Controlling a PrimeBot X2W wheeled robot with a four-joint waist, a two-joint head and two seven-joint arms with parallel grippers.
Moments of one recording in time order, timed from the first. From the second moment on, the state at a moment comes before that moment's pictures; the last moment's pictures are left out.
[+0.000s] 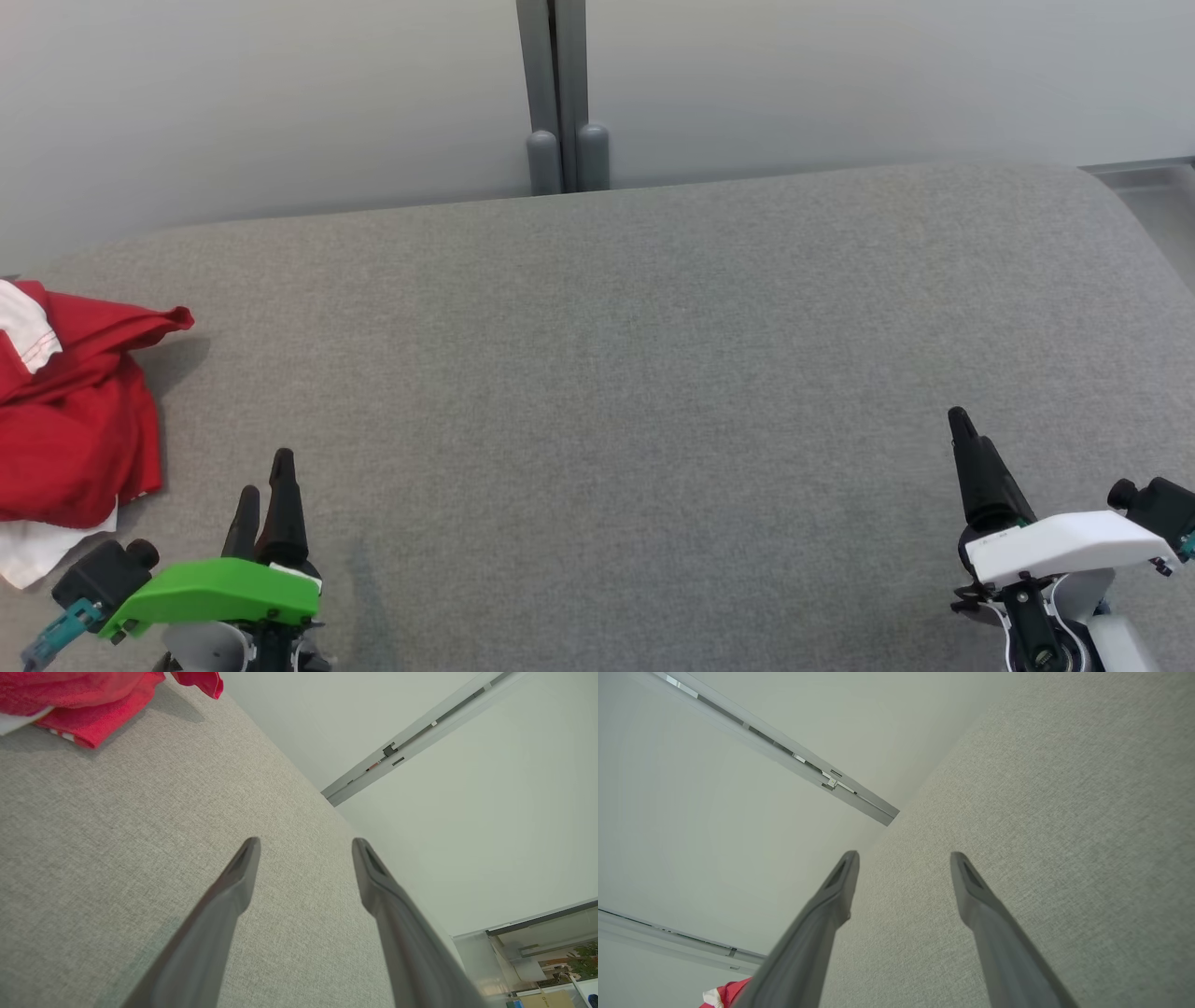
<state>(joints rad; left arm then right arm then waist) -0.09 0.07 0.03 0.32 -0.96 -0.10 -0.04 -0.10 -0.05 -0.07 0.27 1.00 0.13 -0.04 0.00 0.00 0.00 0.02</state>
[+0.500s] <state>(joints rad) -0.12 0.09 -0.03 0.35 -0.72 -0.09 -0.09 -0.14 -0.04 -0.02 0.25 0.73 0.13 -0.09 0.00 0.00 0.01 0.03</state>
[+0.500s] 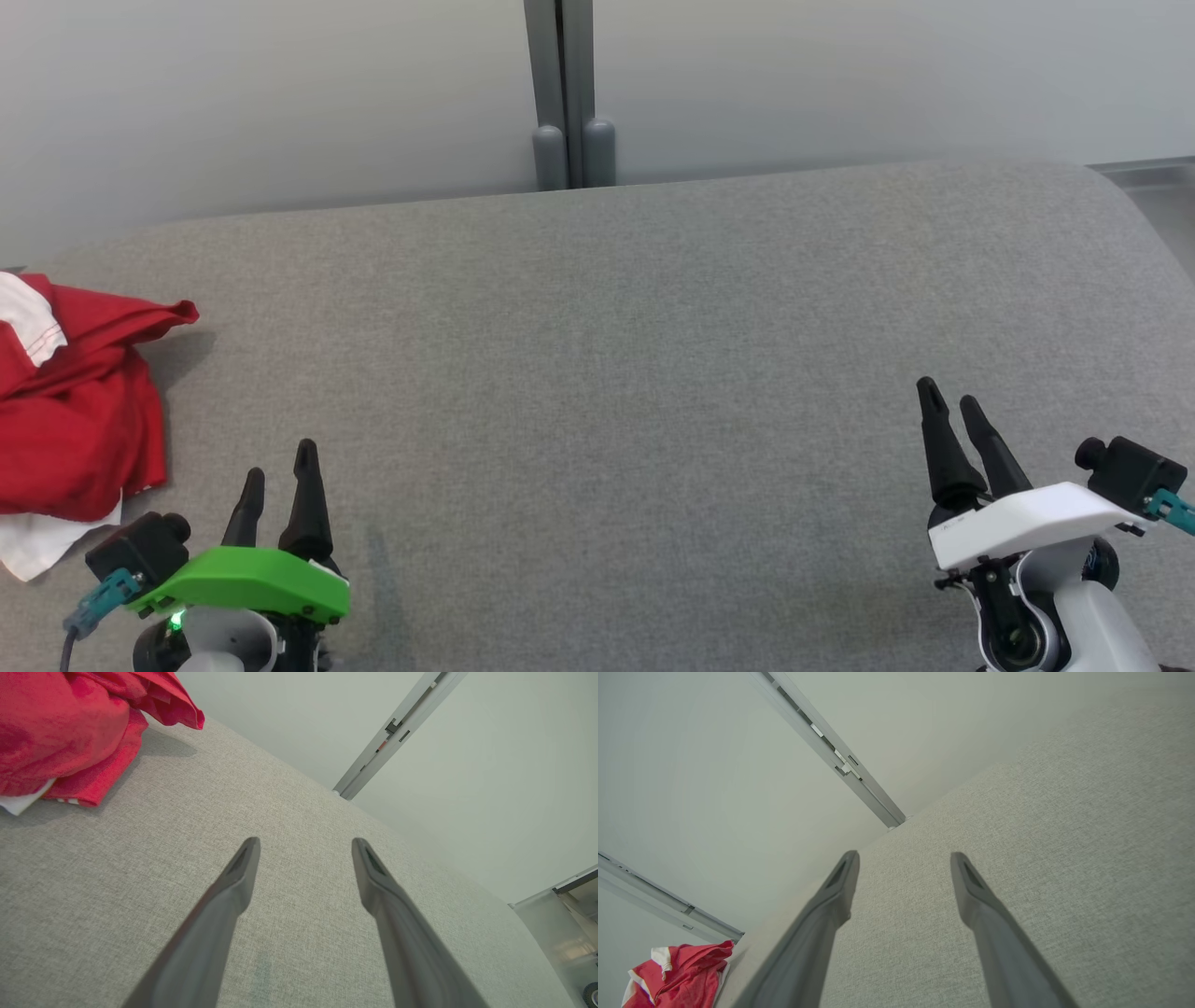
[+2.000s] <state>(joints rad) -0.09 0.14 -0.14 0.28 -0.26 0.00 -0.21 -0.14 -0.05 -0.02 0.28 0.24 0.13 -0.20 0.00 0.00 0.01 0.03</state>
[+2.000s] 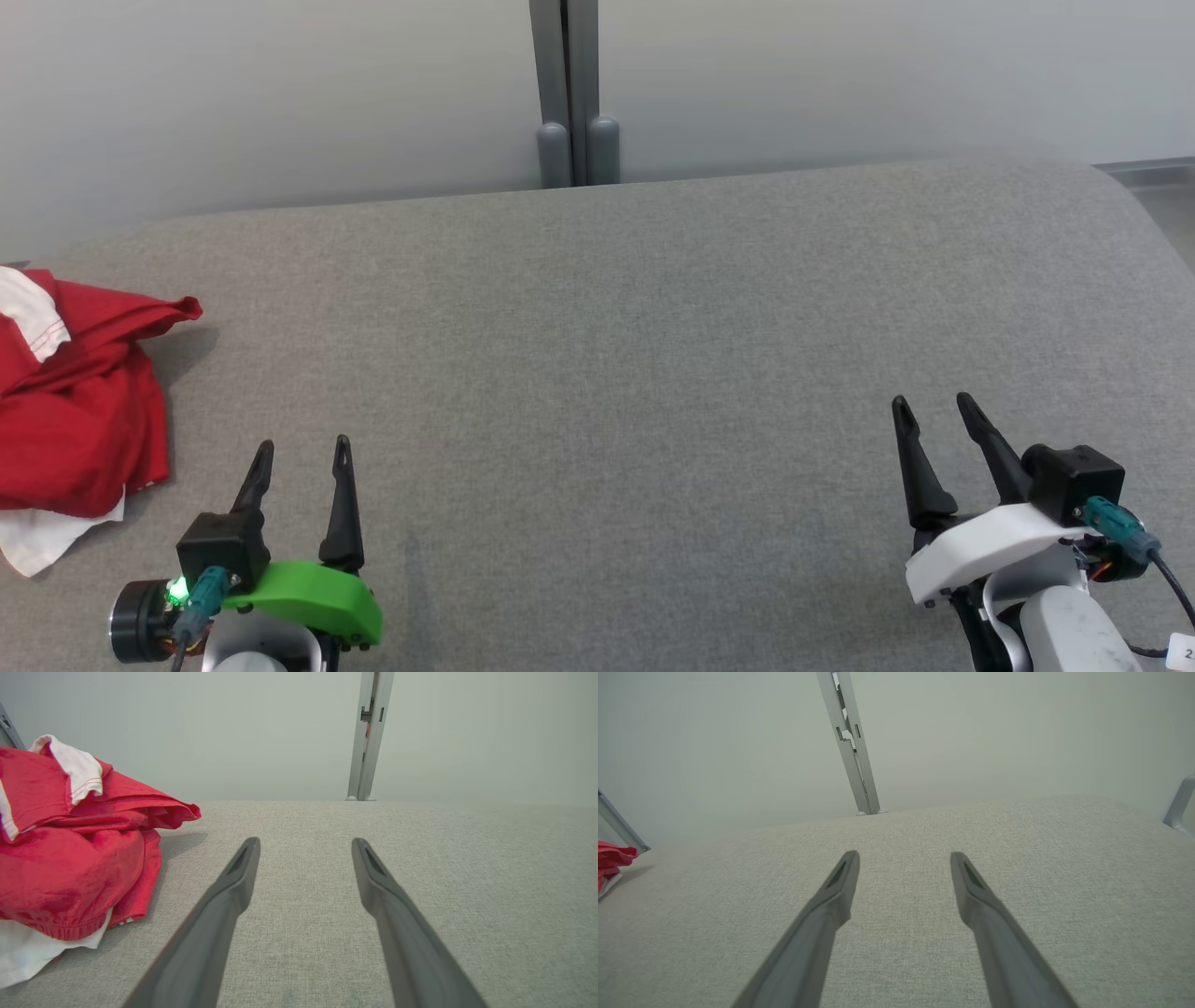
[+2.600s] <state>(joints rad) -0.07 0.11 -0.10 0.33 -0.13 -0.02 -0.24 -0.13 -0.05 0.02 0.30 0.12 0.13 -0.24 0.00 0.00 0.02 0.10</state>
